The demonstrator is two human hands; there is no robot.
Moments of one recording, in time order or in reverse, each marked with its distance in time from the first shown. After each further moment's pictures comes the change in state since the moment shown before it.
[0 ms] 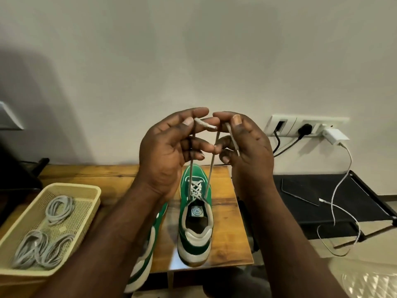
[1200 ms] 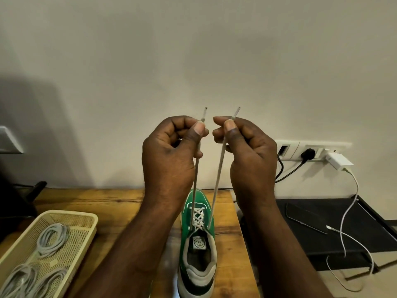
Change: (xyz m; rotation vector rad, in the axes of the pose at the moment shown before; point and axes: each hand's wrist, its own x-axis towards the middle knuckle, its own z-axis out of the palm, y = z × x) left_hand 0.032 0.010 0.011 0.280 0.318 0.275; right_hand 0.036 -0.019 0.027 -0.313 0.213 -0.239
